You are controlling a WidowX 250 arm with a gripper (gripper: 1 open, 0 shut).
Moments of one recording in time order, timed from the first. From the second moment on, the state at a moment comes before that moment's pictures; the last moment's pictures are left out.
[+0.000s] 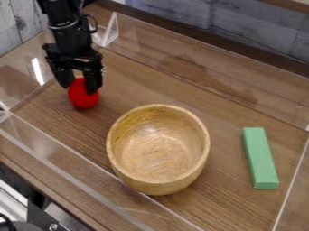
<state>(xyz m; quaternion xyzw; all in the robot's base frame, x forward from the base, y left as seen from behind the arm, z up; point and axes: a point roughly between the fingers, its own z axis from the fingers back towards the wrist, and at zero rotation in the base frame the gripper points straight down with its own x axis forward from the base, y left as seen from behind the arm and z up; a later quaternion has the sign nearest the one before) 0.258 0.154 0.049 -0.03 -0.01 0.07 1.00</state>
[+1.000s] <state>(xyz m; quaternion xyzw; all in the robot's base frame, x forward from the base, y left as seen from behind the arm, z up) 0.314 0.059 0.095 -0.05 -0.03 0.02 1.00</state>
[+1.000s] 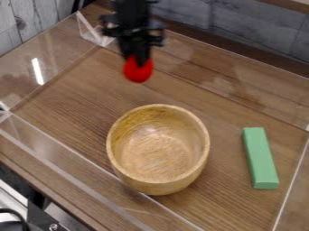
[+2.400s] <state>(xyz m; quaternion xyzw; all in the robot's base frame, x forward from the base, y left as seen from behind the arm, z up) 0.369 -0.045 0.040 -0.04 -0.08 0.04 1.00</state>
